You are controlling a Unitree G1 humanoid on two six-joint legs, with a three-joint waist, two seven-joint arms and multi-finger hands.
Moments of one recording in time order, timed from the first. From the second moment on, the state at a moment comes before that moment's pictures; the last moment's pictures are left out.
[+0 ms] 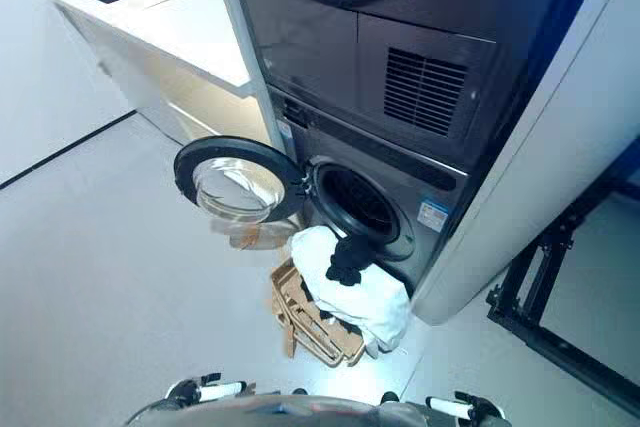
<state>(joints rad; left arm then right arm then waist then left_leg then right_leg) -0.02 0.26 -0.17 1.35 -0.16 -0.10 0.01 0.04 -0.34 0.15 1.35 0.29 -0.06 0.00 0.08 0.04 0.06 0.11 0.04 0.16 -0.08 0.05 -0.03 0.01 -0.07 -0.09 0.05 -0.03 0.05</state>
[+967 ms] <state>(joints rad) -0.02 0.26 -0.16 1.35 -0.17 -0.10 -0.01 0.04 -0.34 0.15 1.35 0.29 -0.06 0.01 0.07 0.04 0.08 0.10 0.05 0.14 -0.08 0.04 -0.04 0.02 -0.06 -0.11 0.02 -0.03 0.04</state>
